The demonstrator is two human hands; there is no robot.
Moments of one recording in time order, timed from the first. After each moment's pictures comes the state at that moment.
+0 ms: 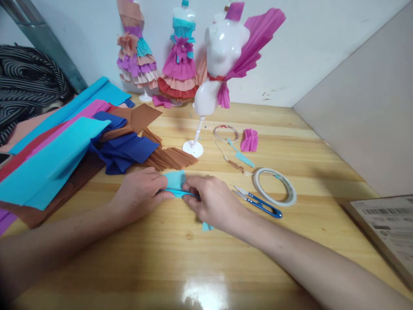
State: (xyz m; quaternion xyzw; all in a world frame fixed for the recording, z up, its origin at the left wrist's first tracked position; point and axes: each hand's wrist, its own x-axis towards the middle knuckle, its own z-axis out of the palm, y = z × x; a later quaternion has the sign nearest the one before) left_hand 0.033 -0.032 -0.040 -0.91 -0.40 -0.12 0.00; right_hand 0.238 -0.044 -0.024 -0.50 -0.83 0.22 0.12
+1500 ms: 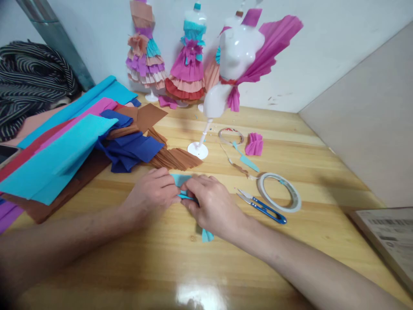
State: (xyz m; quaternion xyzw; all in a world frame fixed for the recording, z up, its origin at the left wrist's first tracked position) left_hand 0.043 -0.034 -0.049 -0.92 -0.32 -0.22 0.03; right_hand 0.228 -0.048 -0.027 -0.41 -0.88 0.14 0.19
